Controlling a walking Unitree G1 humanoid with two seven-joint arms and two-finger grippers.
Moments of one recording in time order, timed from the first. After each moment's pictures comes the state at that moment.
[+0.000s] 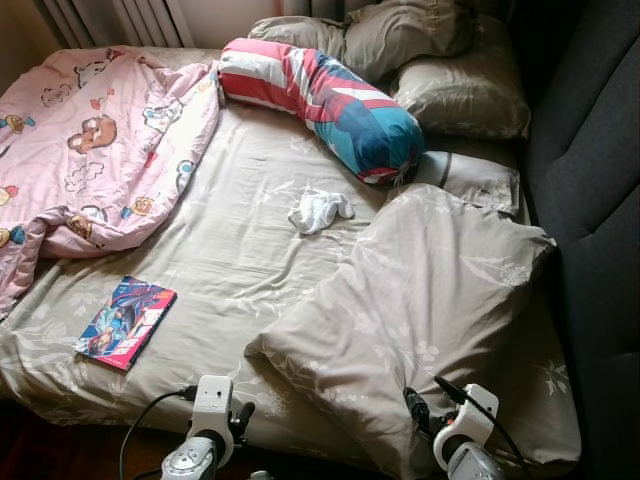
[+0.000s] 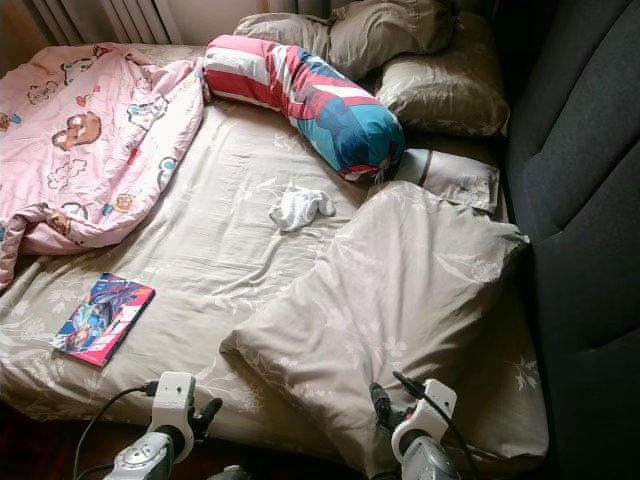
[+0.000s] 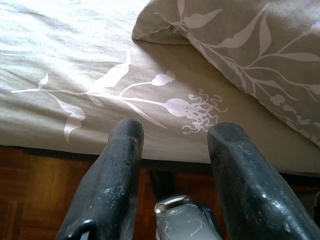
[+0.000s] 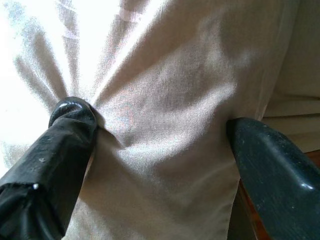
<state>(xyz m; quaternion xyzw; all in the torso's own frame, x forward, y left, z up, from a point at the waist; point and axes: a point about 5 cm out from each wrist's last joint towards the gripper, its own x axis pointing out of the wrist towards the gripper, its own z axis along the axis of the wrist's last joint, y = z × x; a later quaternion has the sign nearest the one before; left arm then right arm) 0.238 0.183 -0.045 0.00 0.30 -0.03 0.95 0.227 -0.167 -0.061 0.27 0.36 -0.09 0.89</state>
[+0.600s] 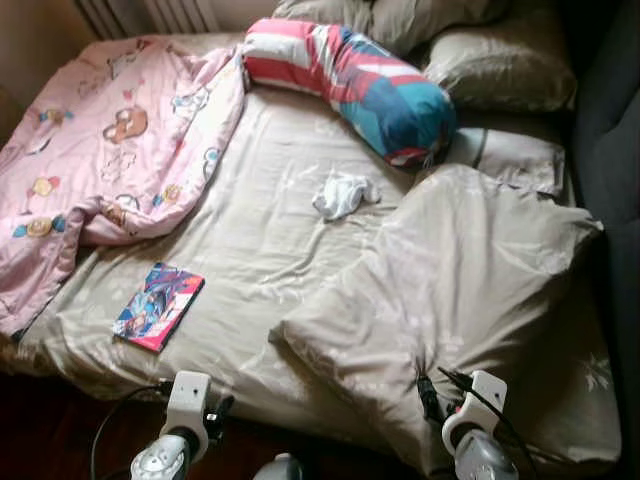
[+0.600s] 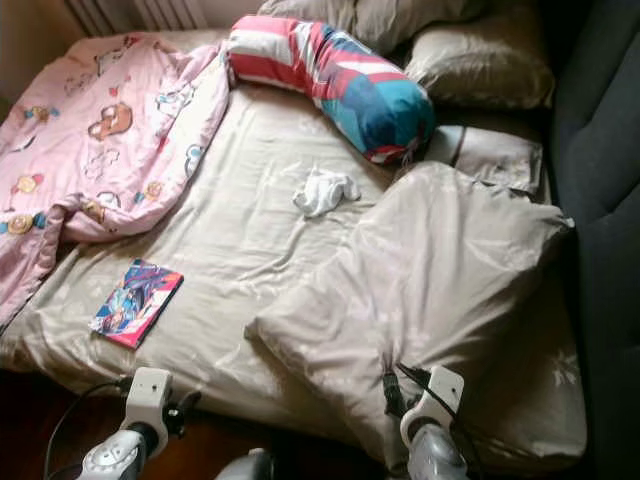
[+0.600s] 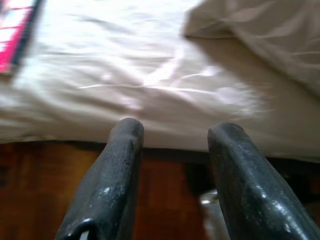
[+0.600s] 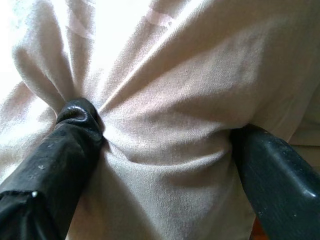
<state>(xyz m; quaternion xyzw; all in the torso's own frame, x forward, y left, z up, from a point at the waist) 0.240 0.203 -0.033 0.03 0.25 -0.06 0.96 0.242 -0.174 -0.049 0.21 0.32 -0.10 0.92</state>
